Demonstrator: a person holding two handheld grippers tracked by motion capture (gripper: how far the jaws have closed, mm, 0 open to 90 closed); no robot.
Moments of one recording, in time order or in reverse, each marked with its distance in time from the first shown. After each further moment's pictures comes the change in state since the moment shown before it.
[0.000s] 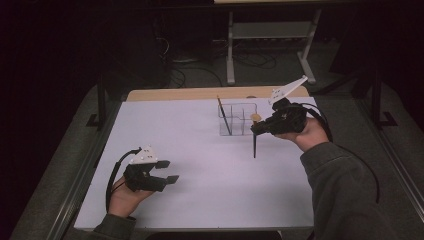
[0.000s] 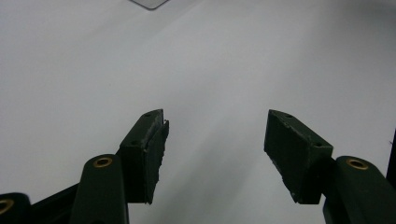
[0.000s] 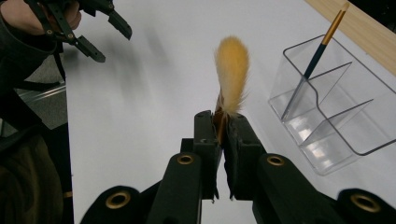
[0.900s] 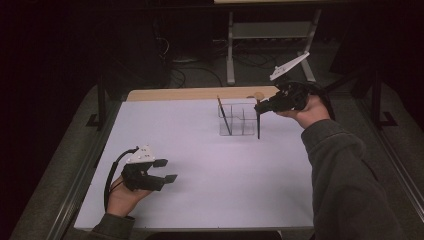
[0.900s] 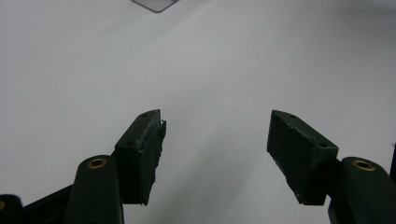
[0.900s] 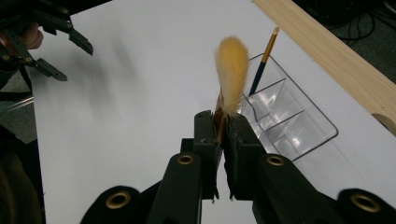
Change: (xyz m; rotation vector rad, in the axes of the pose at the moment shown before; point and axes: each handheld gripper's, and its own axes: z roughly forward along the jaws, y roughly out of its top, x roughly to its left) left arm 0.004 -0.002 -0.003 -0.013 0.005 -0.016; right arm -0.035 0.033 -0.017 0.023 -0.078 0.042
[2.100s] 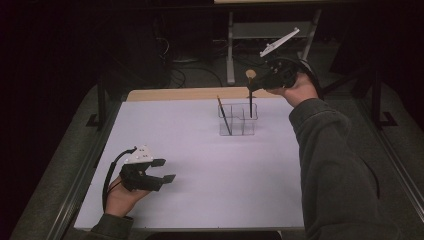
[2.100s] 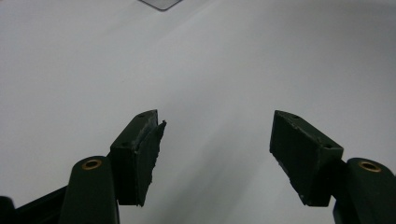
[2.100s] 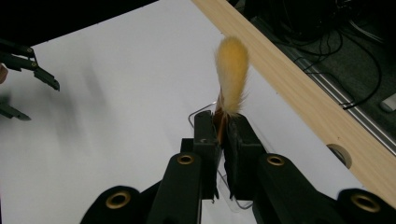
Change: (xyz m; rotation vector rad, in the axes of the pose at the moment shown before) left arm 0.004 -0.003 -0.002 0.000 0.015 0.009; right arm -0.025 0.050 0.004 -0.033 -0.070 0.012
